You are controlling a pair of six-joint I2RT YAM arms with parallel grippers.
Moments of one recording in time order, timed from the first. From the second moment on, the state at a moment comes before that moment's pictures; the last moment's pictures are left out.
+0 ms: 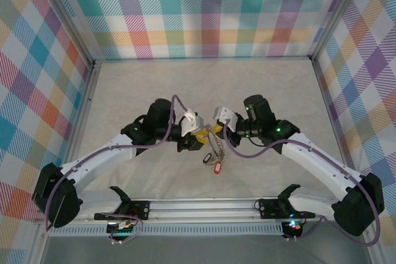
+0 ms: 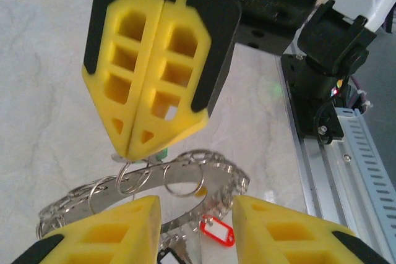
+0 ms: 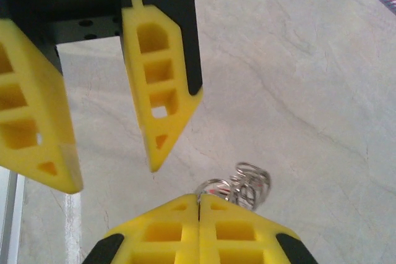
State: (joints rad) left arm -0.69 1.22 0.87 -0.21 0.72 0.35; right arm 0.64 1.13 0.90 -0.41 -0.53 -0.46
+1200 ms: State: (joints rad) left arm -0.60 1.35 1.00 -0.38 0.87 0.64; right arm 0.64 1.13 0.90 -0.45 -0.64 -0.56
